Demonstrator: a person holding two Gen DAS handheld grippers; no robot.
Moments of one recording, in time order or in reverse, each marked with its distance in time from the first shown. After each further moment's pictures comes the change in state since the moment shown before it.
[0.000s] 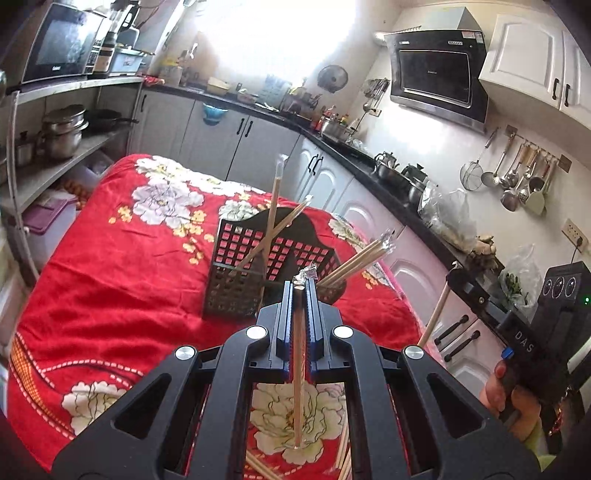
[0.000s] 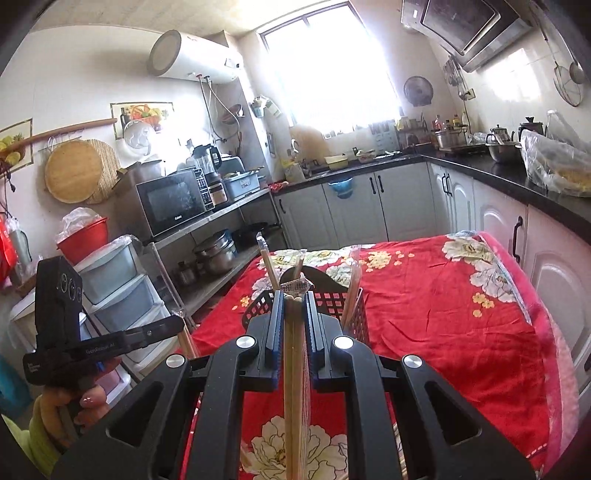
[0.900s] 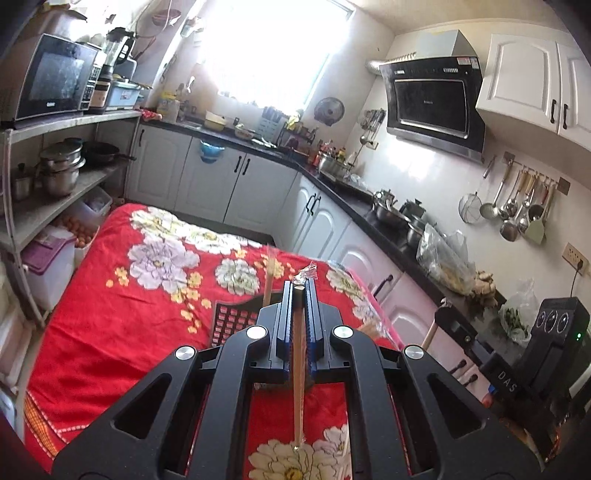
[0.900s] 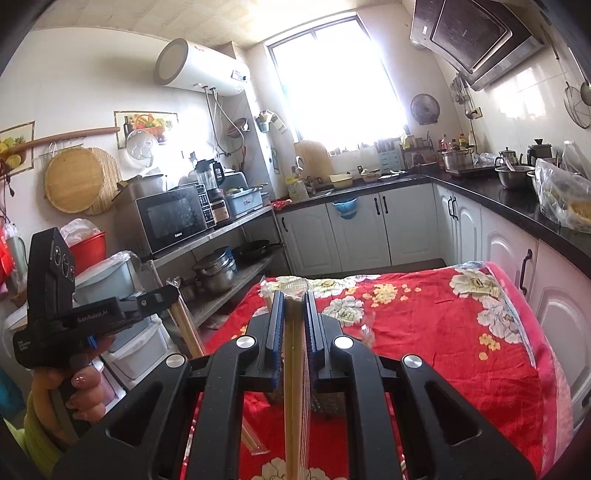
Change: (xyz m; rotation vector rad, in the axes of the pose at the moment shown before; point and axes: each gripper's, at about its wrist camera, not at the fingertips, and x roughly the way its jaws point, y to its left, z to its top) left arm -0.002 -0.008 0.070 0.015 -0.131 0.005; right arm 0.026 0.009 0.045 -0.030 -0.059 0.003
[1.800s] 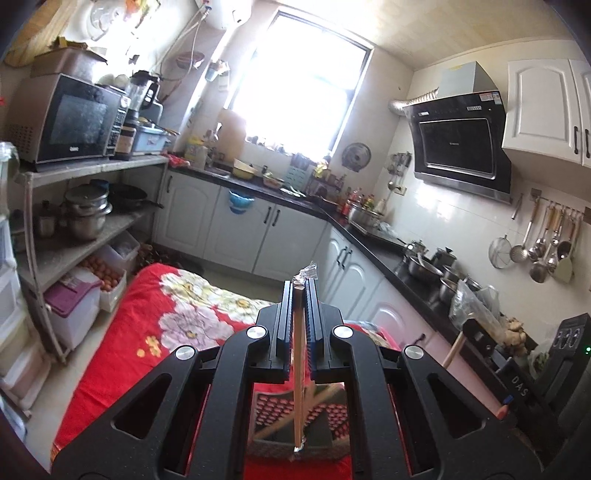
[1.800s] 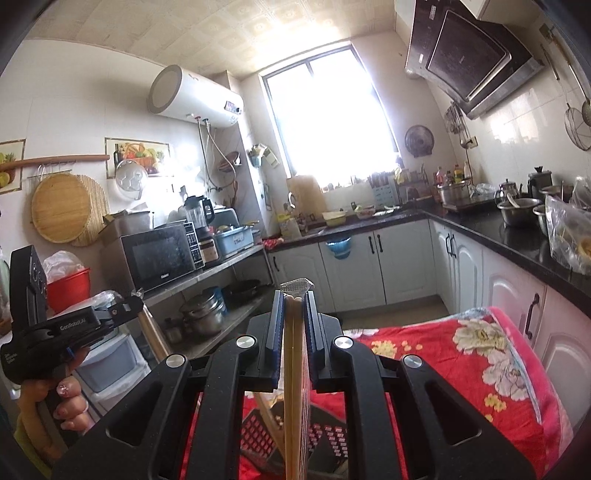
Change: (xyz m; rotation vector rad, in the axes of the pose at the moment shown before) left arm 0.007 0.021 0.071 0.006 -0.181 0.128; right arm 0.050 -0.008 0.059 -0.007 -0.146 -0.038
